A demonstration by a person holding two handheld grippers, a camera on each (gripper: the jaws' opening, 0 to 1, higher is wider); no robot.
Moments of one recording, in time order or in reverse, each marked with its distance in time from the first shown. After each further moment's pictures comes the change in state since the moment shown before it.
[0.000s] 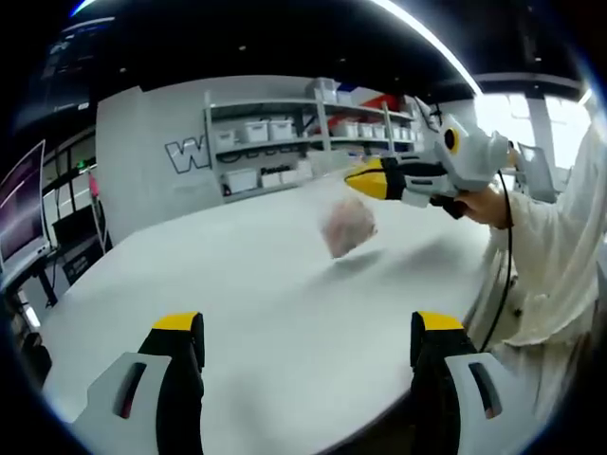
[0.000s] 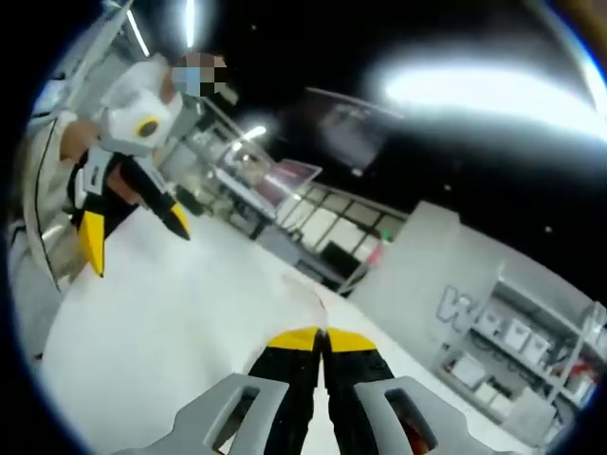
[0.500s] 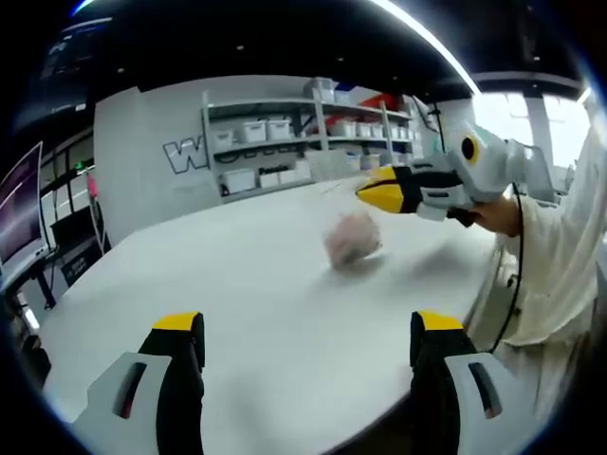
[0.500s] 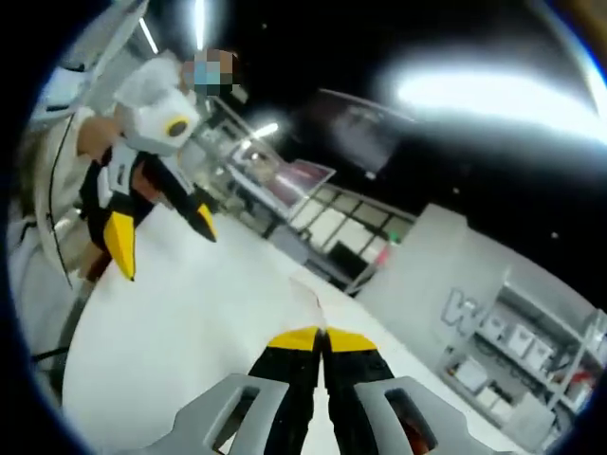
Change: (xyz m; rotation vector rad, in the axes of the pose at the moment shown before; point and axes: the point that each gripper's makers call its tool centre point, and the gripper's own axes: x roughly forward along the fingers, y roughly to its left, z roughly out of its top) left arm 0.001 -0.001 0.002 0.004 0.000 -0.009; right arm -0.013 0.028 0.008 -0.027 -0.001 0.040
